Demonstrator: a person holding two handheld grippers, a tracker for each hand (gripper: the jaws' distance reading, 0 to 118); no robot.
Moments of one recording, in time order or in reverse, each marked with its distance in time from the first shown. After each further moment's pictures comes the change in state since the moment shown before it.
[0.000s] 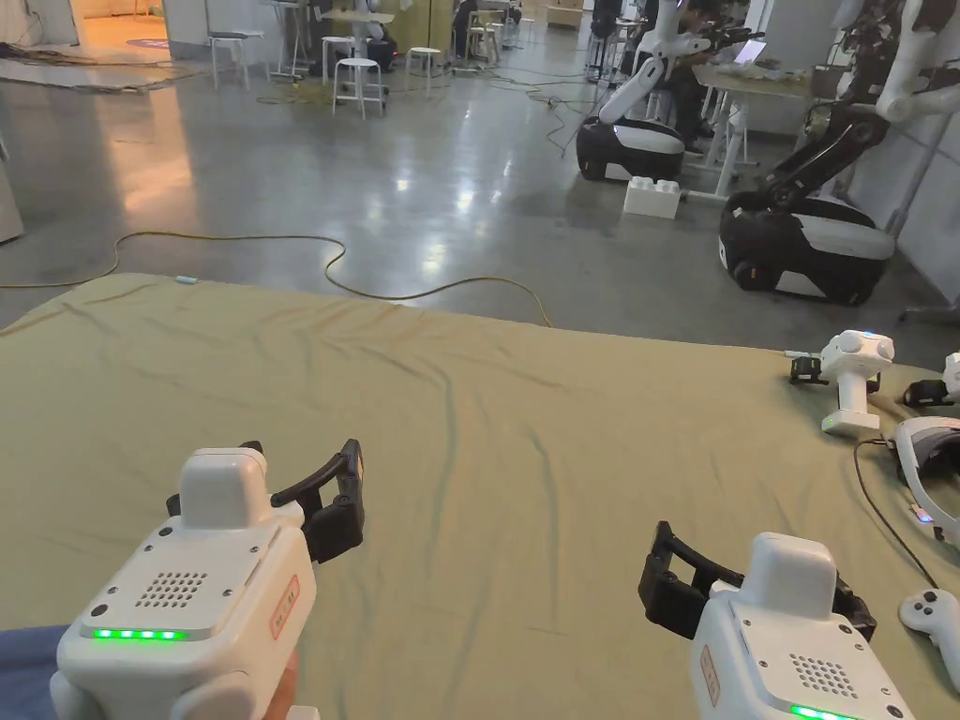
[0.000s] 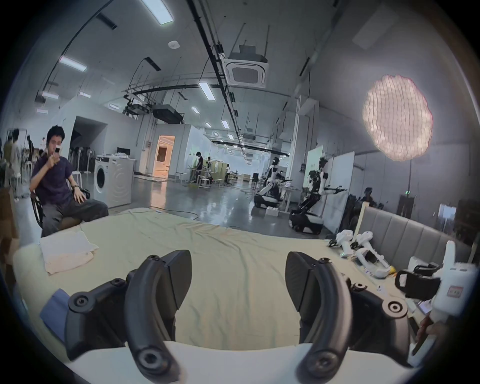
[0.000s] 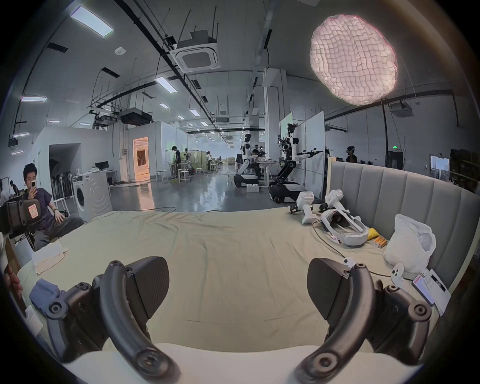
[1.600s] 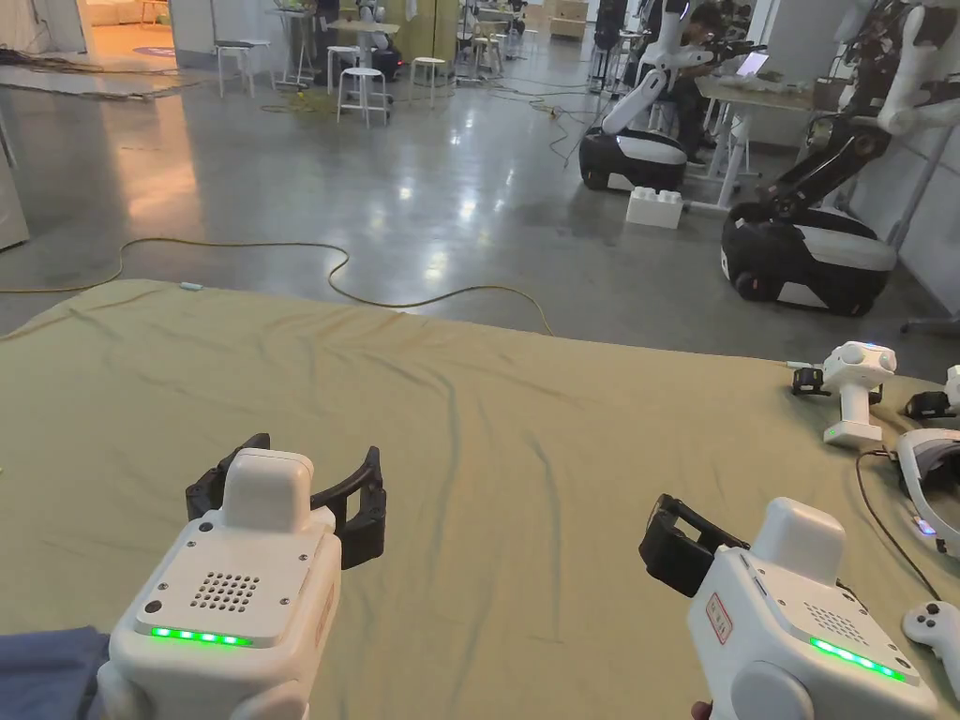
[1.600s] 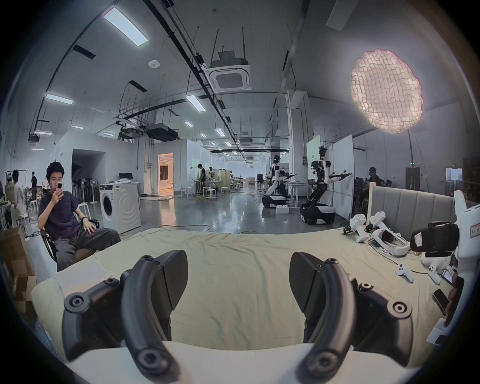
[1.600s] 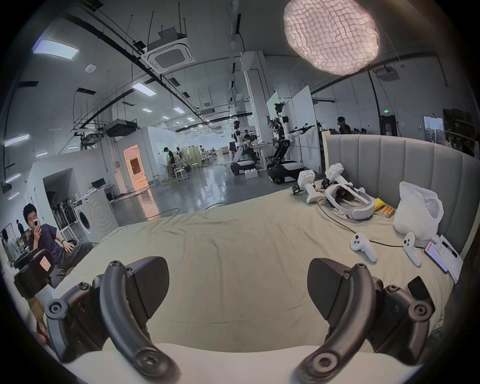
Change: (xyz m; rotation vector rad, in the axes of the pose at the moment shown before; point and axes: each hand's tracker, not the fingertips) left arm 0.019 -0.002 -0.004 0.029 0.077 -0.215; right arm -0.007 0.031 -0.013 -0.099 0.009 -0.193
